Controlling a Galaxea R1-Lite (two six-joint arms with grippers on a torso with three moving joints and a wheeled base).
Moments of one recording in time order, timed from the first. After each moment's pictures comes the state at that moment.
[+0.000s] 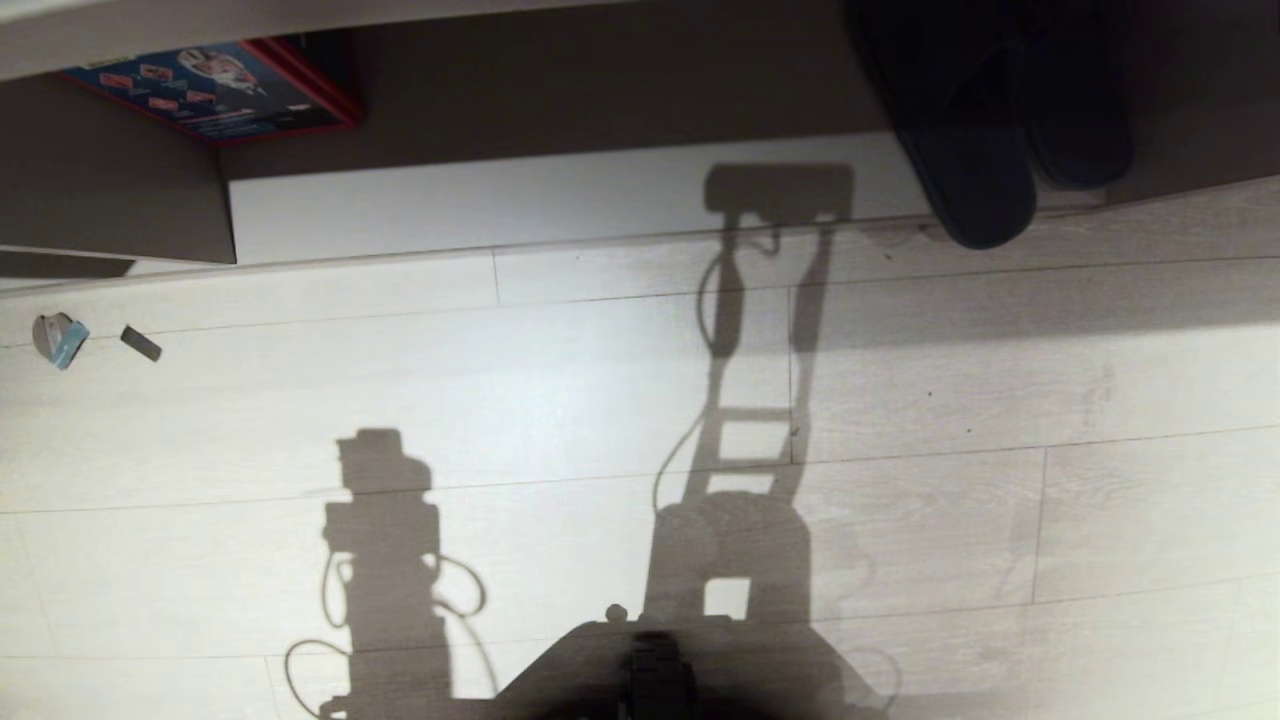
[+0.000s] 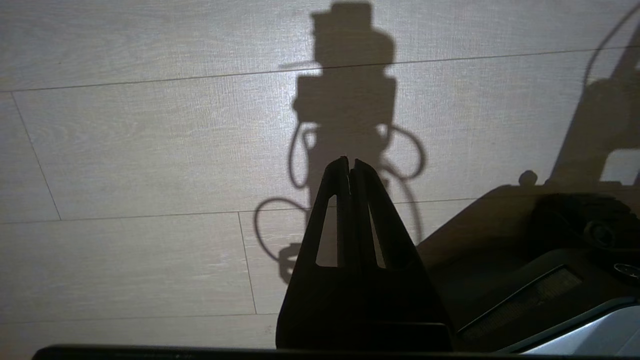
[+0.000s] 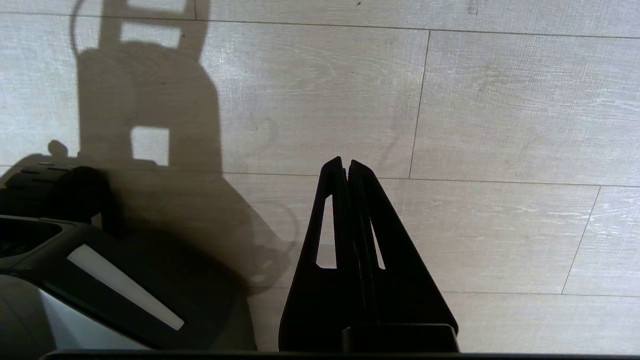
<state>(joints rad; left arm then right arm) 0.01 0.00 0.00 0.00 0.00 -0.02 0.00 0.00 0.00 0.01 0.00 -0.05</state>
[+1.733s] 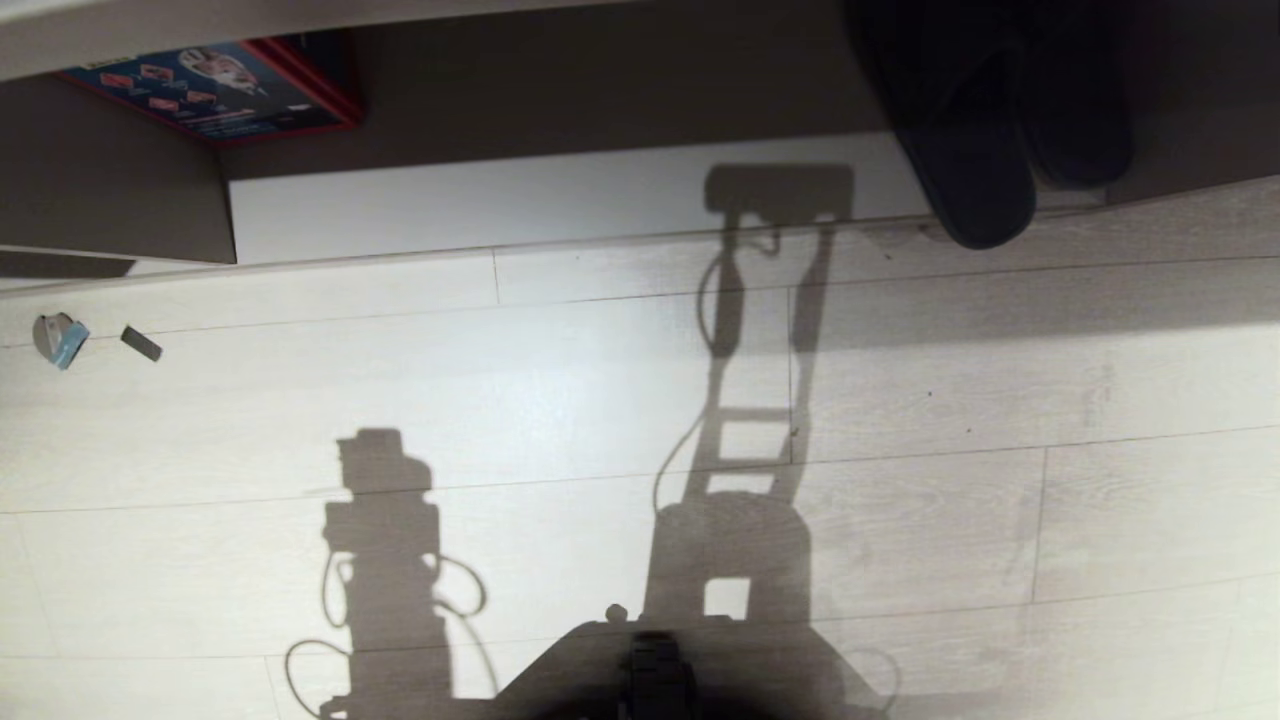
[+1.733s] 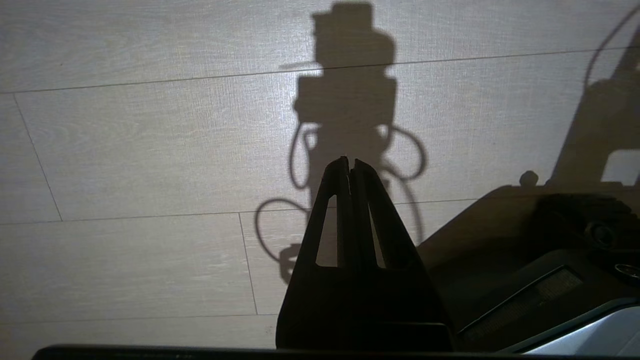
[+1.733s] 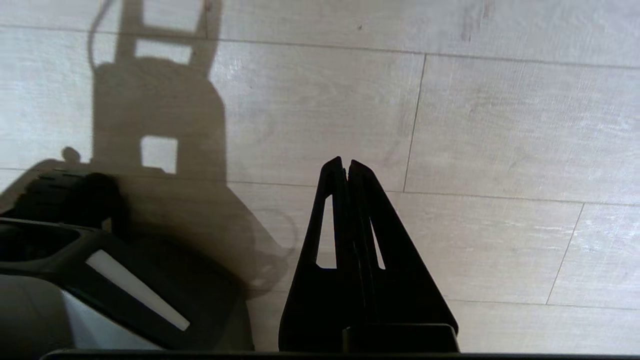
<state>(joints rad) 0.01 0.00 0.00 -0.01 0.00 -0.02 0.00 0.03 -0.17 0.14 0.03 -0.07</state>
